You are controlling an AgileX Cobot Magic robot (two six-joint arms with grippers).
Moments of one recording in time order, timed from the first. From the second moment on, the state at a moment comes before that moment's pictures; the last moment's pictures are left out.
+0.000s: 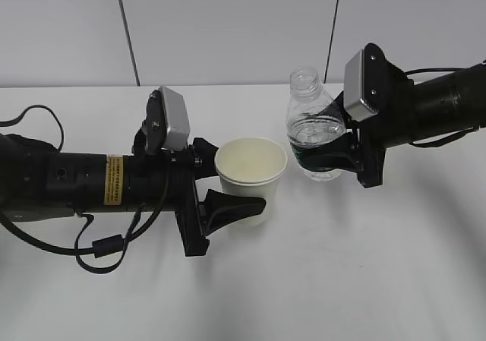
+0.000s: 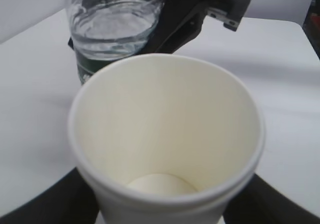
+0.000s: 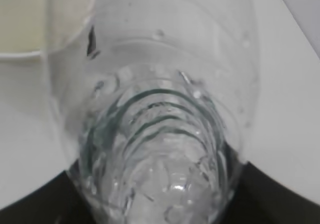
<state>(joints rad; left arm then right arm) -0.42 1.95 -0.82 1.11 -1.00 -0.42 0.05 1.84 -1.06 1.39 0.85 -2.44</state>
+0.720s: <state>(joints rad) -0.42 2.09 -0.83 1.00 -1.13 -0.28 0.05 1.84 -1.06 1.38 0.77 -2.64</state>
